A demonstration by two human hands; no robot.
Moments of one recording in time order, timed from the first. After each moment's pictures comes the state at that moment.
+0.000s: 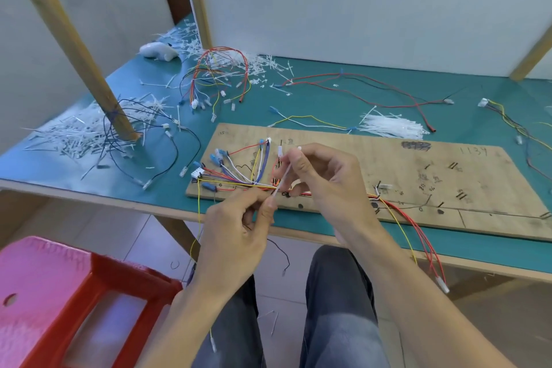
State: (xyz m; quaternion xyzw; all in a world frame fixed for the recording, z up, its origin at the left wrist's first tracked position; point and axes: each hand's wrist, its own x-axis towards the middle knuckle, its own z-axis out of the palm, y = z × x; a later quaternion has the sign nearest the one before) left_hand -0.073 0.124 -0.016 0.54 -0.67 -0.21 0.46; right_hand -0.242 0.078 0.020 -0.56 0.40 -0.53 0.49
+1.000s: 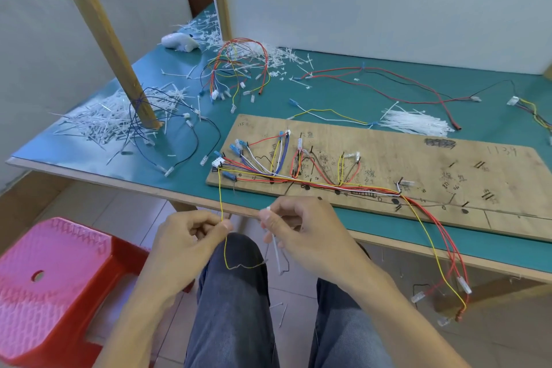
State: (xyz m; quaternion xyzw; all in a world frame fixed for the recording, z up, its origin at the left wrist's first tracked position) left_hand 0.027 0.146 -0.046 0.67 -0.56 -0.33 0.35; right_hand -0.202 0.124 -0.007 -0.68 0.51 -0.28 0.44
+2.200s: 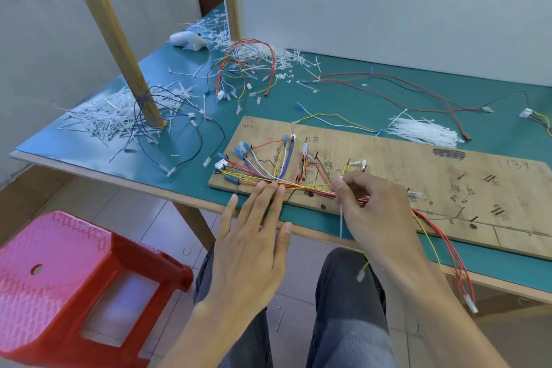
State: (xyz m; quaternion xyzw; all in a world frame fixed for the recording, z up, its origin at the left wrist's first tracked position) left_hand -0.063 0.140 -0.066 0.65 -0.74 0.02 0.17; right_hand -0.266 0.091 -0.007 -0.66 0.60 -0.40 0.21
